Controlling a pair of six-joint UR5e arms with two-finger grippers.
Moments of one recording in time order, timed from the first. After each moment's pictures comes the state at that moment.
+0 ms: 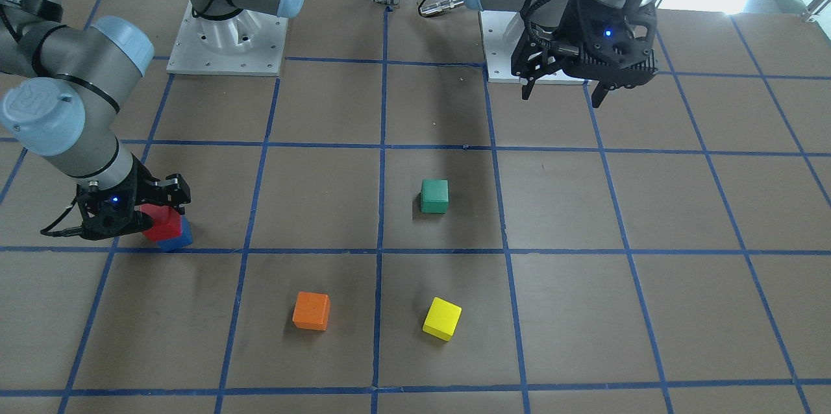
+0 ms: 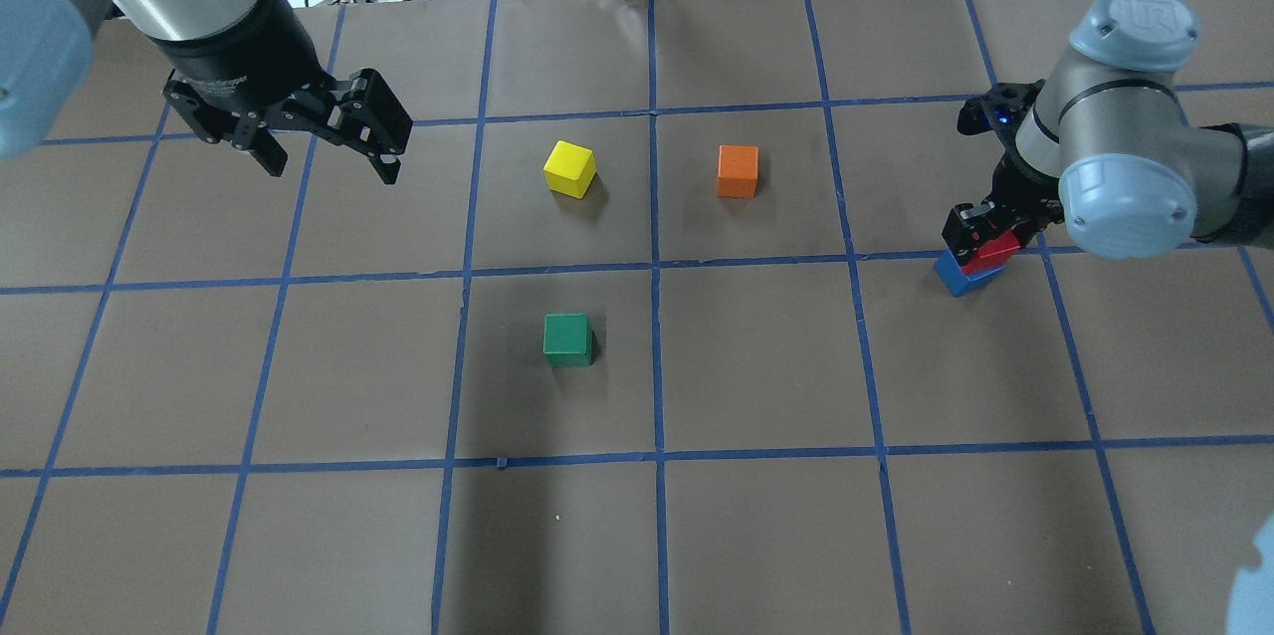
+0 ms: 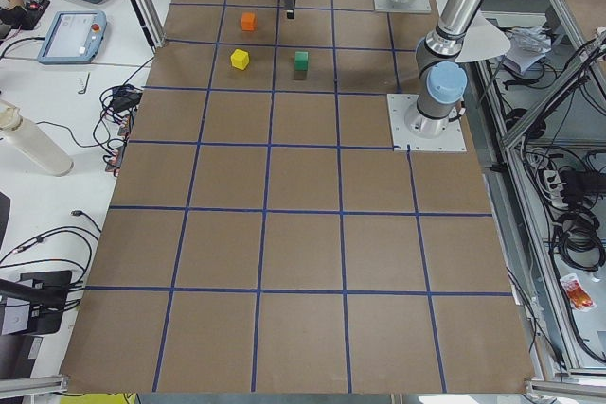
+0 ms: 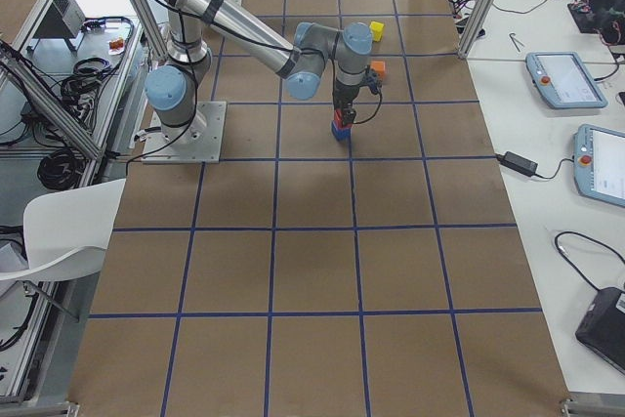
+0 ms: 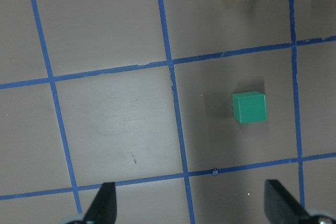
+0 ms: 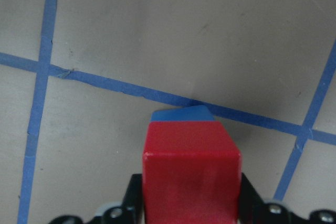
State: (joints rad) left arm -1.59 -1.55 -1.54 -1.64 1.58 0.10; right arm 1.32 -1.33 1.94 -2.13 -1.61 -0.50
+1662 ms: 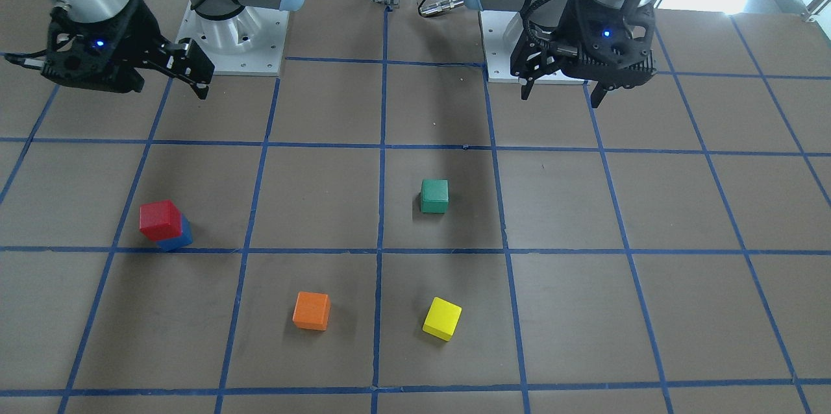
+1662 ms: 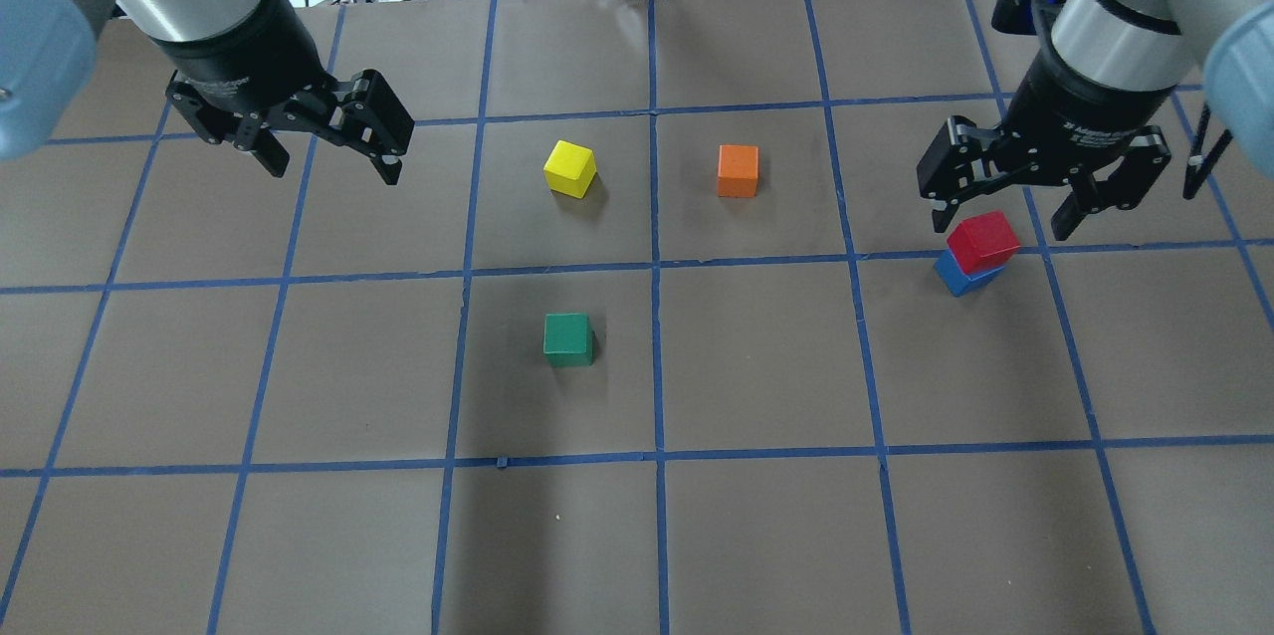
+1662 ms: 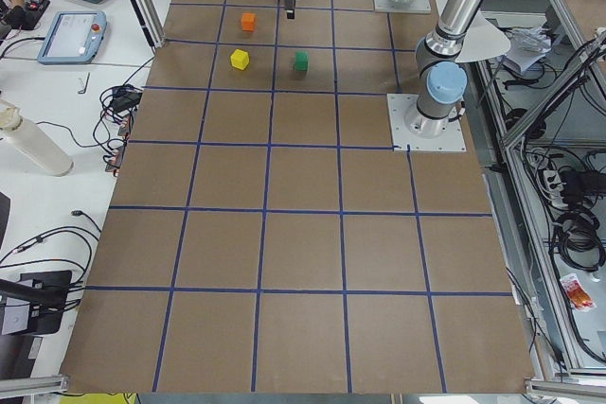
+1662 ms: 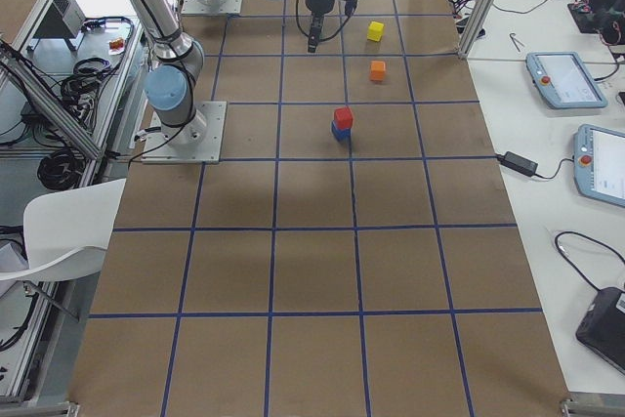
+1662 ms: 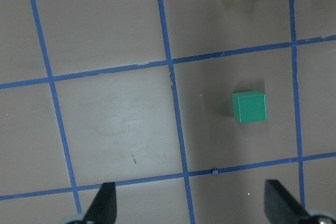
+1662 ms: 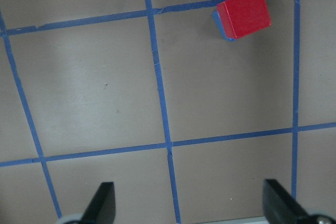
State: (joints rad) left arm -1.59 -1.55 -1.54 -1.64 1.58 0.10; right arm 1.51 -1.66 1.70 -1.49 -1.56 0.05
